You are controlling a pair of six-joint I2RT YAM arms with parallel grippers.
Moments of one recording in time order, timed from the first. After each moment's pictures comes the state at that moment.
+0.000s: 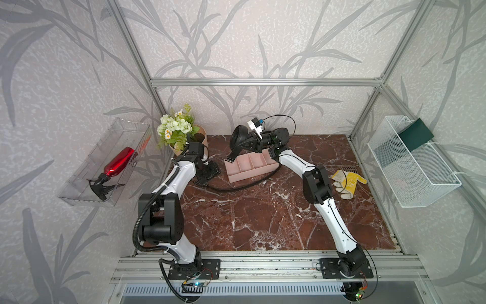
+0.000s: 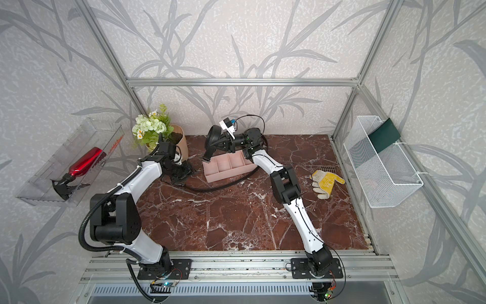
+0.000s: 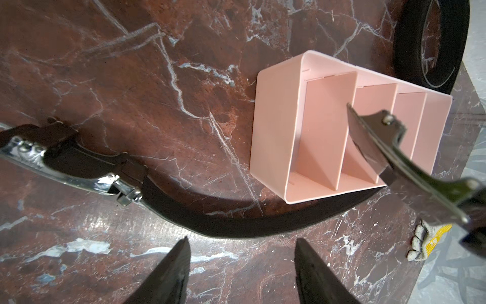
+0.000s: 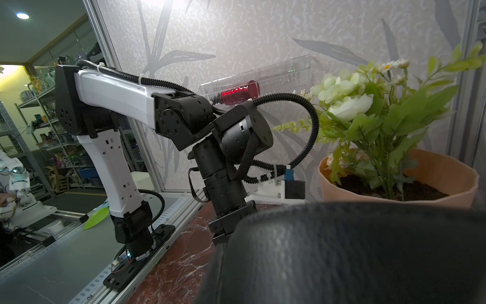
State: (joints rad) left arm 0.02 1.63 1.22 -0.75 0.30 -0.51; right arm 0.51 2.66 2.33 0.99 -1.37 0.83
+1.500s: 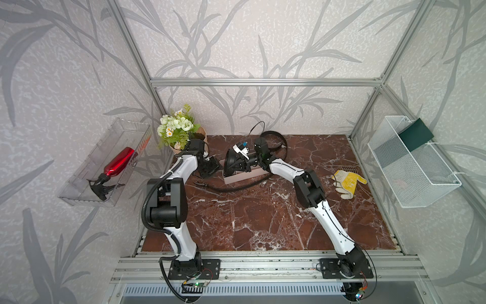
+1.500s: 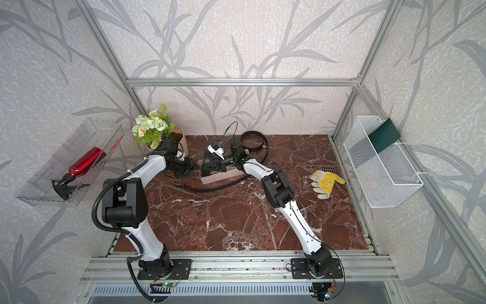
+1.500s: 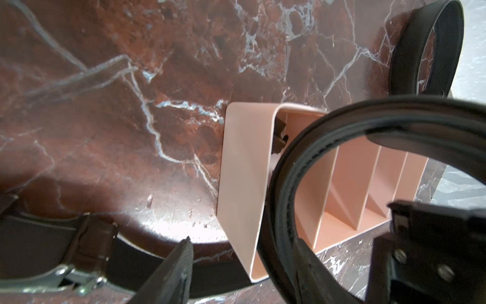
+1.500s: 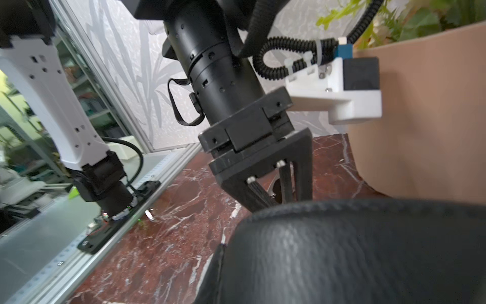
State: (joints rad) left arm 0.04 1.84 1.36 -0.68 0.38 -0.54; right arm 0.62 2.69 2.28 0.06 -1.30 -0.06
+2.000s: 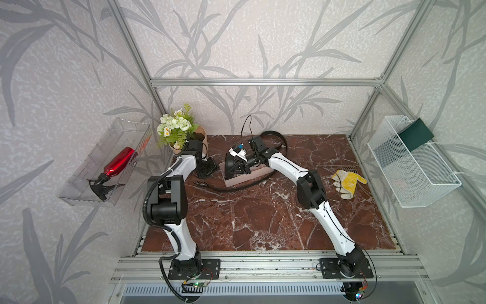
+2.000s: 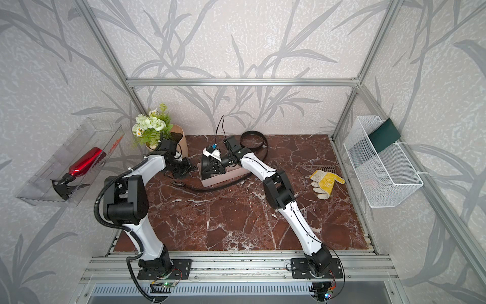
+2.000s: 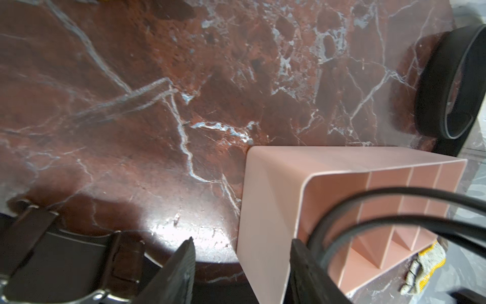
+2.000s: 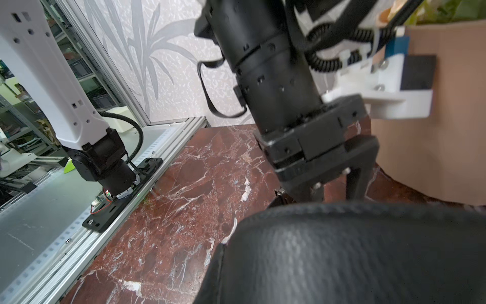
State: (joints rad) left arm 0.07 1.87 1.36 -0.67 0.32 -0.54; right arm 0.64 2.66 2.46 -0.51 -1.28 -0.44
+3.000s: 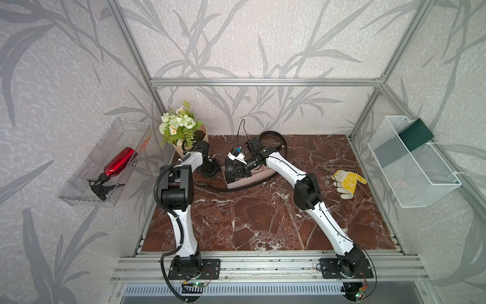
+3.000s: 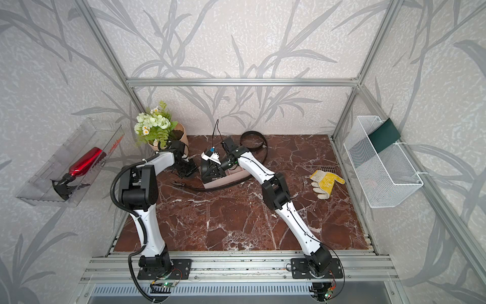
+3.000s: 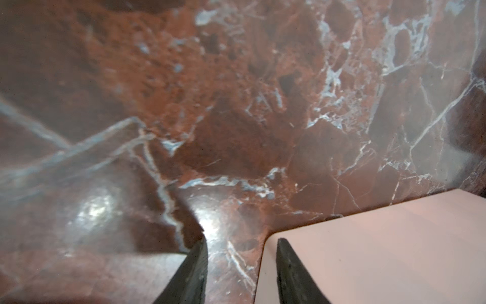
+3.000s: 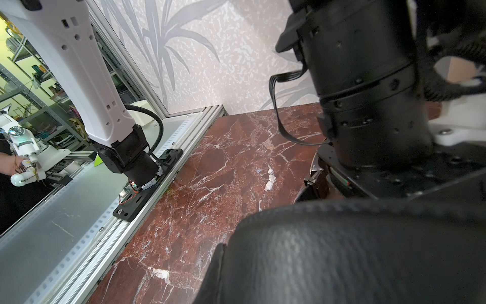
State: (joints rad) left arm 0.02 2.10 1.52 -0.70 0.29 -0.53; right arm 0.66 2.75 2.62 -0.86 -1.30 -0.60
